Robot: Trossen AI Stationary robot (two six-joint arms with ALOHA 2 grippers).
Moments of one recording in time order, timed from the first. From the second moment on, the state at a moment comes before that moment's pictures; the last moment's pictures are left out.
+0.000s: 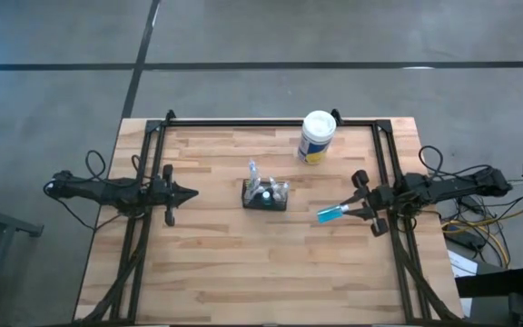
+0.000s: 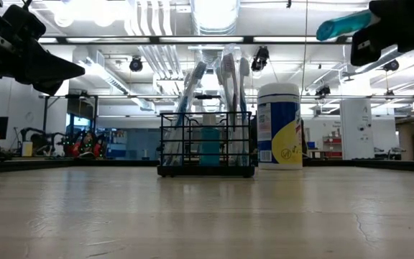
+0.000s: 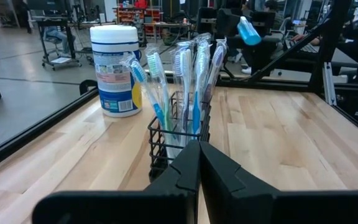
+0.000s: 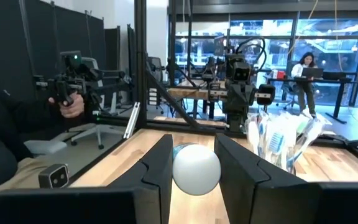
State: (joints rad) left arm -0.24 0.02 0.08 -0.19 -0.38 -0.08; right arm 0.16 0.25 0.07 0.31 -0.10 0.02
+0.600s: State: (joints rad) left arm -0.24 0.02 0.08 -0.19 -0.38 -0.07; right arm 0.16 0.23 0.08 0.33 -0.04 0.04
